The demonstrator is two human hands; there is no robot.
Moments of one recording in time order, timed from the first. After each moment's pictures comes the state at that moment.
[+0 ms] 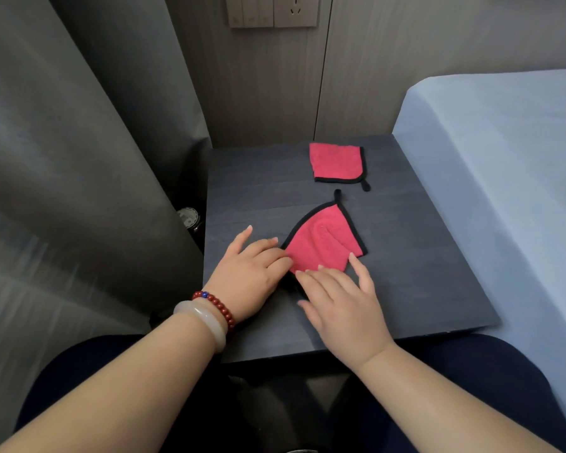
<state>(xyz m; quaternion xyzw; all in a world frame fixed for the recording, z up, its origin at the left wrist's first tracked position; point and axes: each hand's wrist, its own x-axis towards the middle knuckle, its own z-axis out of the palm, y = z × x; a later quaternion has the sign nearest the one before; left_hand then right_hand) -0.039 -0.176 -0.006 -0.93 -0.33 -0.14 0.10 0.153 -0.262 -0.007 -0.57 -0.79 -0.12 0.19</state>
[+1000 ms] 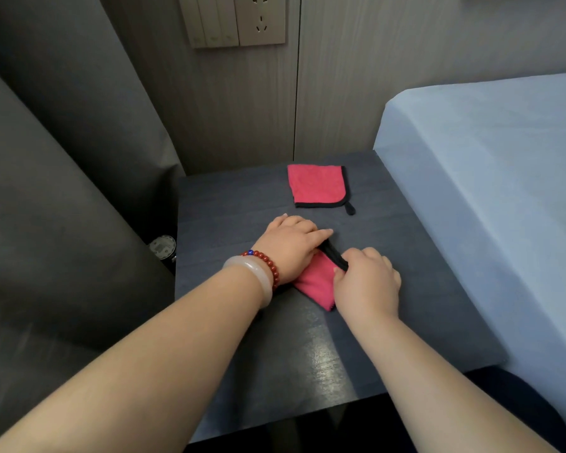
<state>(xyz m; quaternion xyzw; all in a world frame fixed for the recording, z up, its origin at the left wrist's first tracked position) 0.078 -0.066 0.004 -0.93 -0.36 -0.01 -0.06 0.196 -0.173 0.012 -0.85 -0.50 0.08 0.14</state>
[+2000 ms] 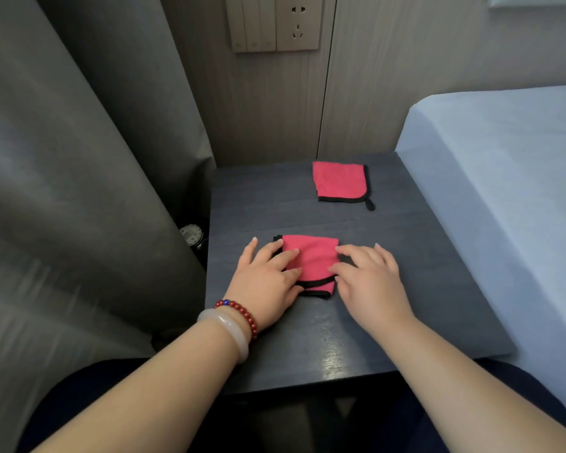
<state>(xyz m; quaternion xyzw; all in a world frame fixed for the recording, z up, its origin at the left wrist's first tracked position) -0.010 -0.156 0.007 -0.90 -0.44 -0.02 0.00 0.193 -0.200 -0.002 -0.66 -0.73 0.01 0.16</state>
